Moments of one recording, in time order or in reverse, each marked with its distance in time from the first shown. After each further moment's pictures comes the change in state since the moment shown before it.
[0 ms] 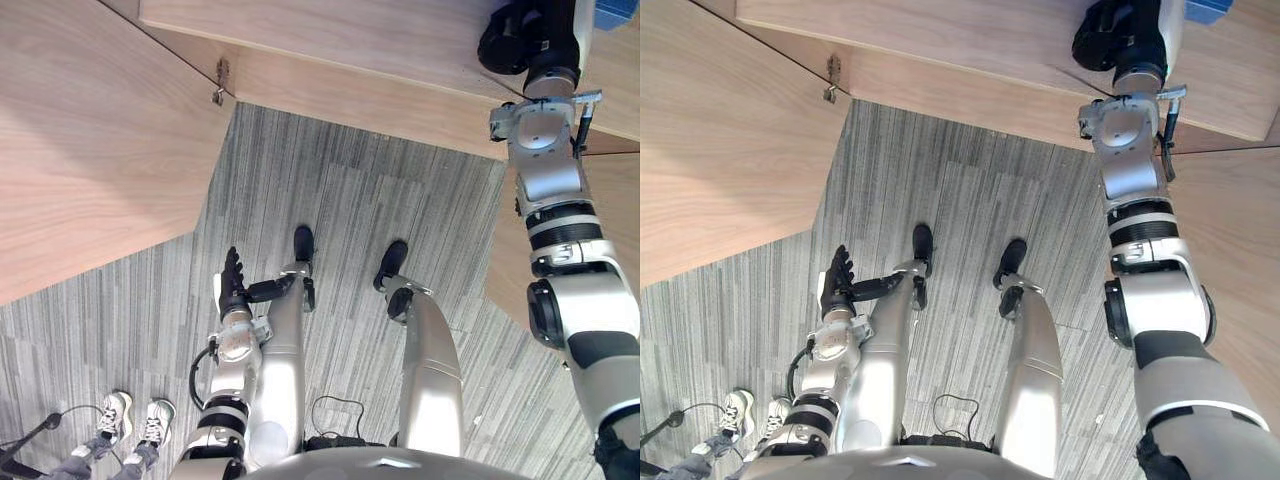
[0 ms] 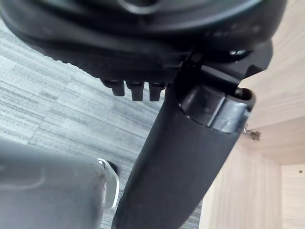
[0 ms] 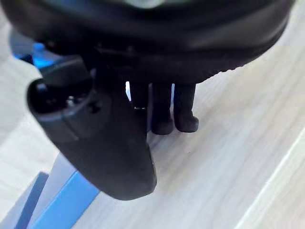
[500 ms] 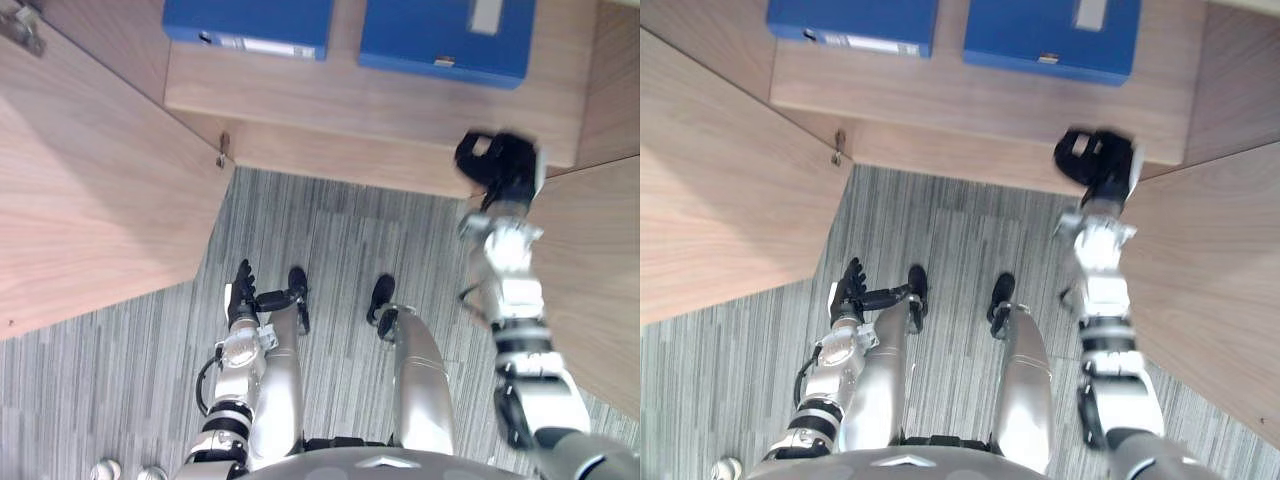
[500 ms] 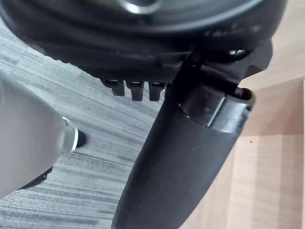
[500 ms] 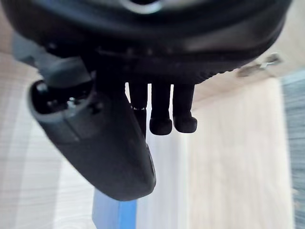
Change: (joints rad) left arm 0.038 -0.020 0.001 0.031 0.012 0.052 -0.076; right arm 0.763 0.333 -0.104 -0.456 0.326 -0.112 0.068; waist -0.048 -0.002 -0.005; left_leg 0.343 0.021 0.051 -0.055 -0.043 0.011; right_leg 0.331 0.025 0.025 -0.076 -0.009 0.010
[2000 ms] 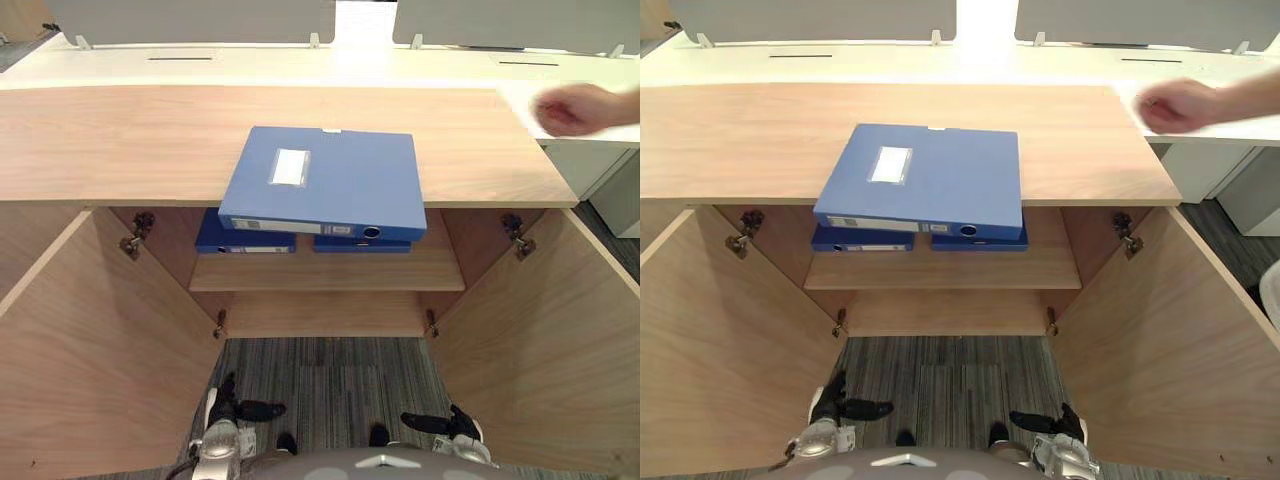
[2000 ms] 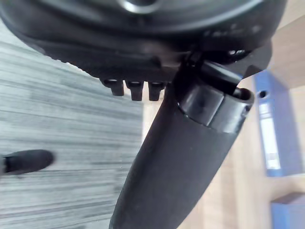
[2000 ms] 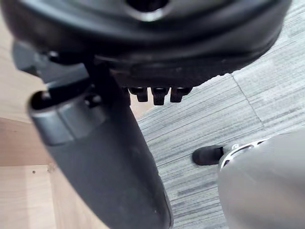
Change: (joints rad) left arm 0.295 0.062 -0.009 0.062 0.121 0.065 -0.007; right arm 0.389 0.161 -0.230 0.789 -0.238 0.061 0.111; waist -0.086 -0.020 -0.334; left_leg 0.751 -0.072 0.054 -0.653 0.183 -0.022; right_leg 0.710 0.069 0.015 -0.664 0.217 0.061
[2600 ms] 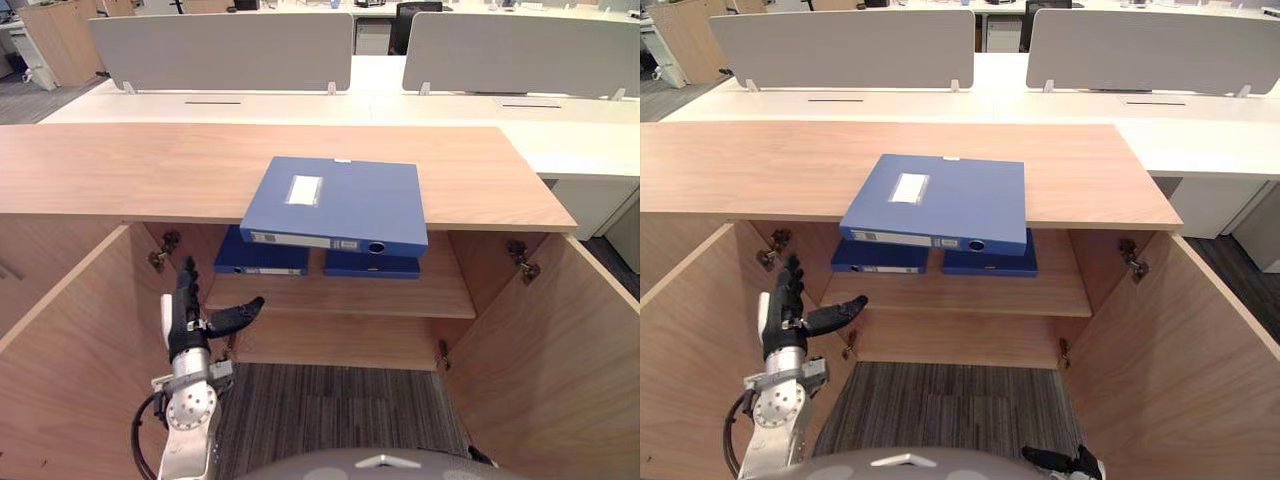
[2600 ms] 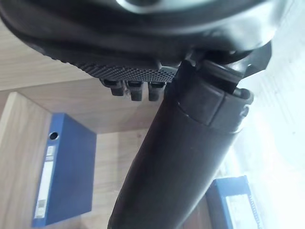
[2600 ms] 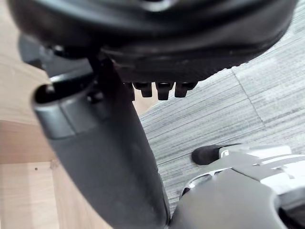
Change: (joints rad) left arm 0.123 0.002 0.060 -0.749 -0.010 -0.093 0.045; right arm 0.103 -0.034 -0.017 0.028 -0.001 0.006 0.032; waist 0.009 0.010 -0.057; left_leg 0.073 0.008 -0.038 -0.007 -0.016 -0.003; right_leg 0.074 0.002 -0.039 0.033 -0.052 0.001
